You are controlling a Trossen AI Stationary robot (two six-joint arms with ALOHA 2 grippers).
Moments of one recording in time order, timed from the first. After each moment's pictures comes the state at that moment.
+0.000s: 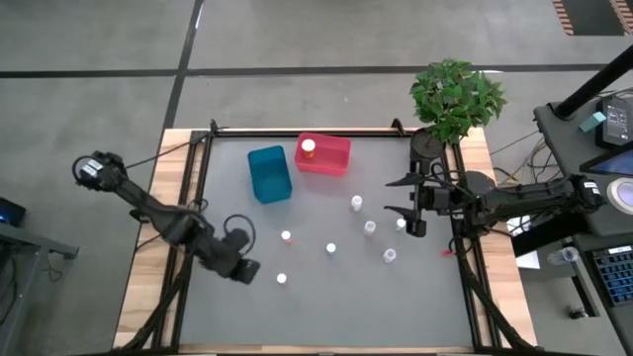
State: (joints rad) left arm -0.58 1.16 0.97 -0.75 0.01 -1.74; right arm 0.01 0.74 0.38 0.61 -0.07 -0.45
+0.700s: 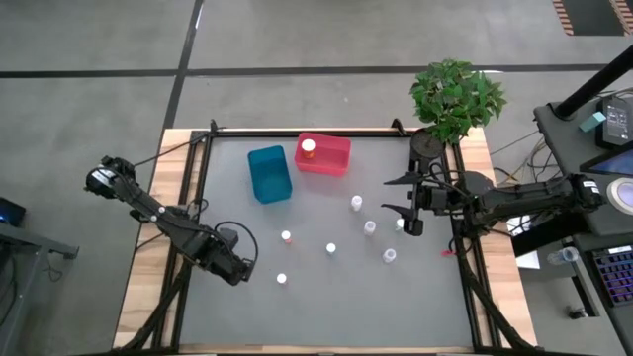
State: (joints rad) left arm -0.60 1.30 0.93 -1.05 0.05 -1.88; right arm 0.01 0.78 0.39 0.65 -0.05 -0.47
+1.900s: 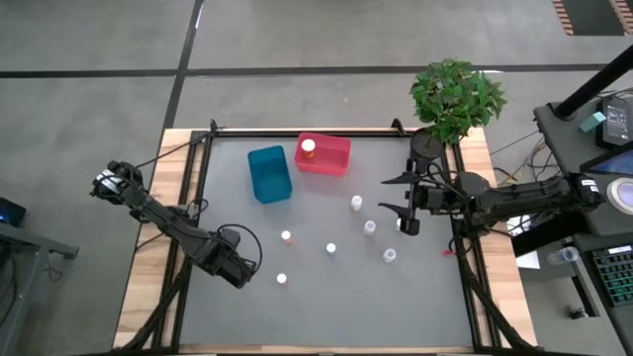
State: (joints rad) left arm -0.60 1.39 0.93 -1.09 0.03 -1.85; right arm 0.01 0.82 0.39 0.68 -0.02 -0.47
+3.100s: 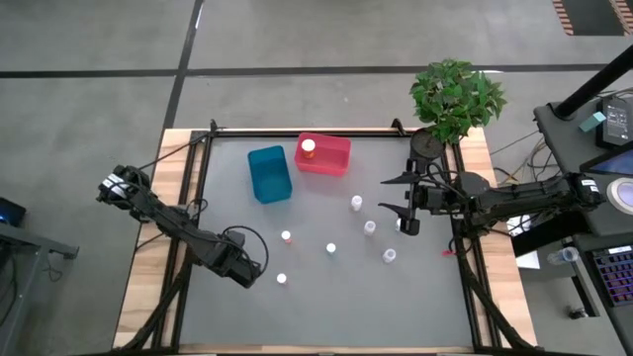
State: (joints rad) left arm -0.57 1.47 0.92 -1.04 0.05 -1.83; right arm 0.01 0.82 0.39 0.68 -0.02 -0.46
